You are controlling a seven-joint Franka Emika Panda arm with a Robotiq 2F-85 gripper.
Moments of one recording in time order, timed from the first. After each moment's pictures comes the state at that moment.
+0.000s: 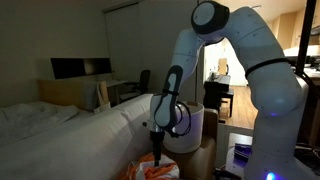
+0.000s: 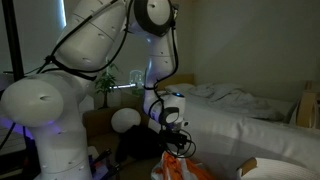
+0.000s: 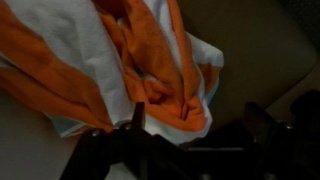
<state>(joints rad) -0.39 0.54 0.36 -2.49 -0.09 3.02 -0.64</state>
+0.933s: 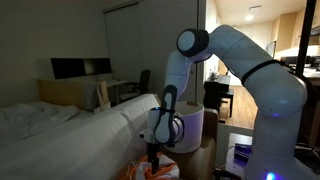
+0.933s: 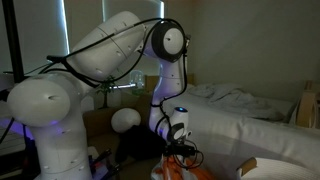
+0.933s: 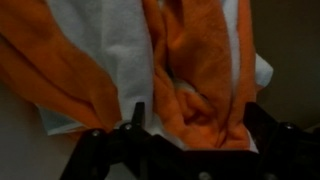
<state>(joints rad) -0.29 0.81 0.22 -2.28 -0.26 3.15 -0.72</state>
